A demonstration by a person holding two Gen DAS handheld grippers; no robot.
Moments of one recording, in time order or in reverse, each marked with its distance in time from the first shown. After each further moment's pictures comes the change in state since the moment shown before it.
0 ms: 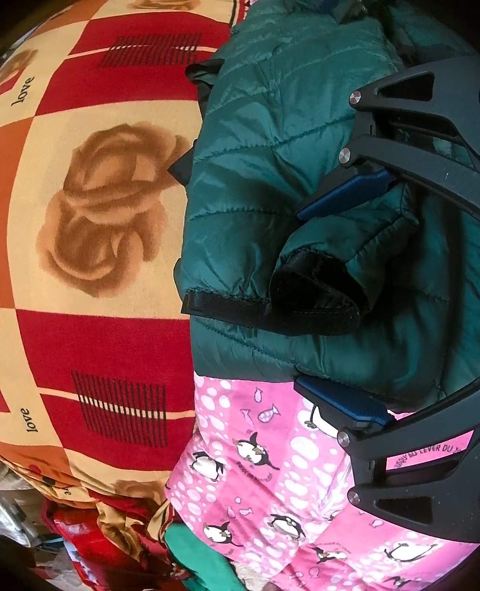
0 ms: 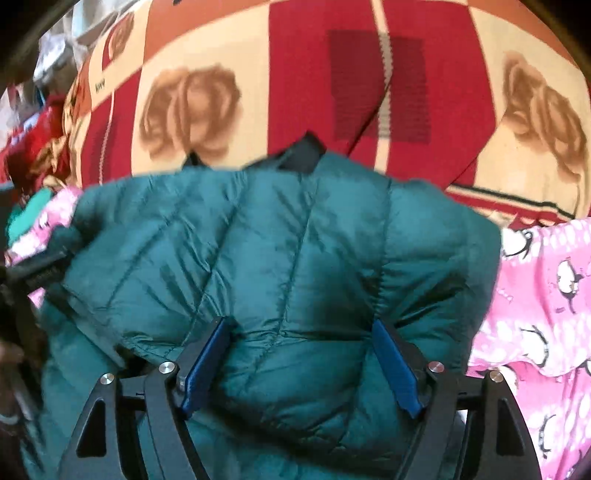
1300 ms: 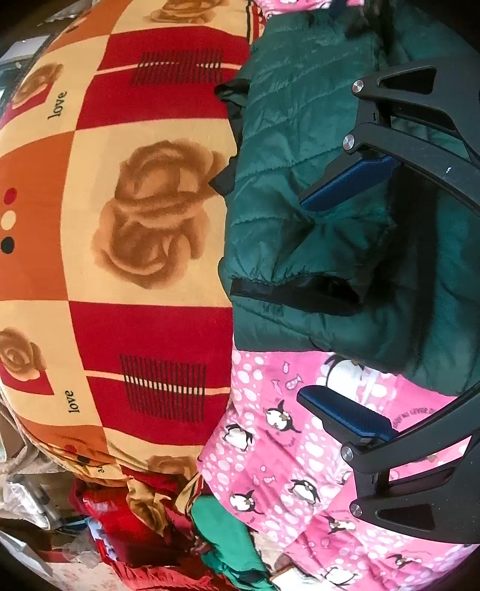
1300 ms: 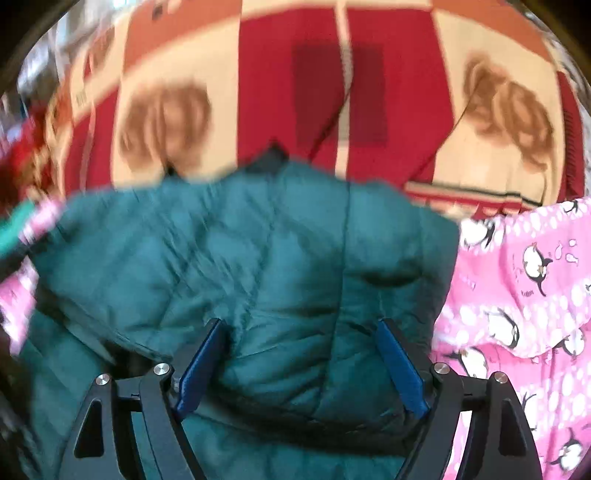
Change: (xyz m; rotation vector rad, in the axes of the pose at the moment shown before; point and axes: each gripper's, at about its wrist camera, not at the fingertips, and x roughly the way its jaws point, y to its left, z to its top) left arm -0.054 0.005 0.003 0.000 -0.120 0.022; right arm -0.018 -0.013 -0.007 0.034 0.000 -0.096
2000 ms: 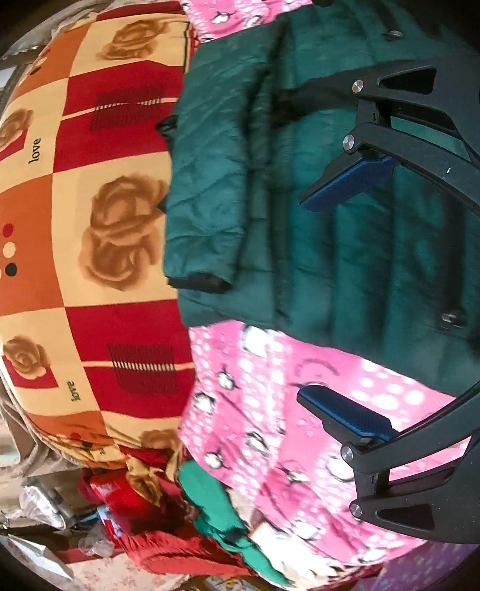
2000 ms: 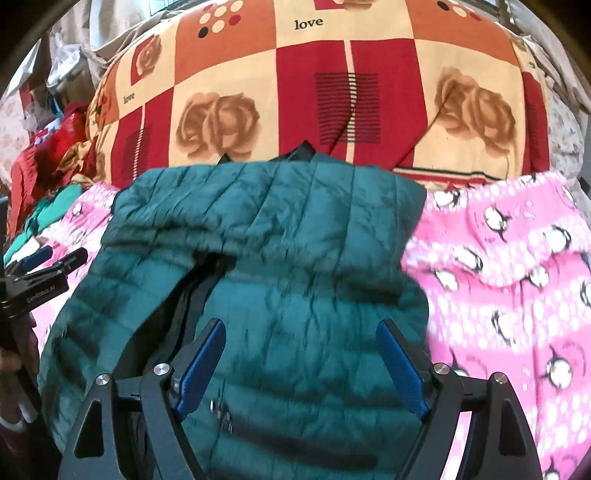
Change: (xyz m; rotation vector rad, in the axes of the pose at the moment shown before) left arm -0.091 0.010 -0.068 0.101 0.054 0.040; right arm -0.120 0.016 -0.083 0.005 -0.049 0.073
